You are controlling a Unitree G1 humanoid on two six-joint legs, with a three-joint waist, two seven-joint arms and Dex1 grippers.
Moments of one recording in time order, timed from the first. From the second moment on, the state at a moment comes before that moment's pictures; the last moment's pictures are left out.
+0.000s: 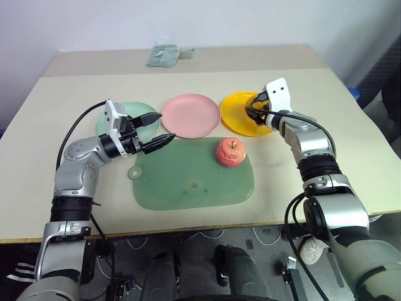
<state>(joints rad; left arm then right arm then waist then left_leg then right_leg) -0.57 0.52 0.13 0.26 -0.49 0.23 -1.13 -0.97 -0.38 -0.01 0.75 0.07 0.34 0.41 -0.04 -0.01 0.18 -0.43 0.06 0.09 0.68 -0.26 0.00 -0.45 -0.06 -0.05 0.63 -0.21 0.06</state>
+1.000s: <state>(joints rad) -0.51 0.66 0.13 0.20 -0.60 0.32 -1.41 -0.59 -0.68 0.08 -0.19 0.40 0.84 0.76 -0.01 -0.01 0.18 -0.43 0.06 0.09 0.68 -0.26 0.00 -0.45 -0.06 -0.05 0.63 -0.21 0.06</state>
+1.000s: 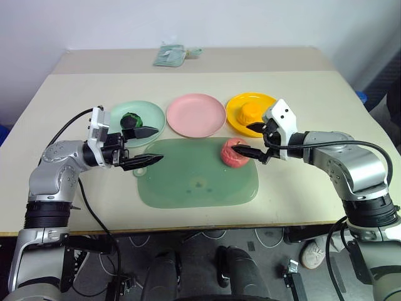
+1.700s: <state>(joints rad) -0.51 0.66 0.13 0.26 -0.55 0.25 -1.34 -0.56 -0.60 0.13 -0.09 0.34 0.78 0.76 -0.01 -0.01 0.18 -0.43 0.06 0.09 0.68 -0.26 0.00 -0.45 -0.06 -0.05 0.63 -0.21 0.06</state>
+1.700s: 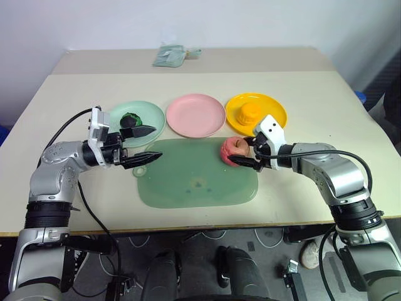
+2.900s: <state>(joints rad) -0.40 0.59 0.21 0.14 -0.61 0.27 -1.14 -0.80 -0.27 0.02 0.21 0.34 0.27 0.78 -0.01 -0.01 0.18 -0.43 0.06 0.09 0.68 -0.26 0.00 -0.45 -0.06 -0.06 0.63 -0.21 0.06</state>
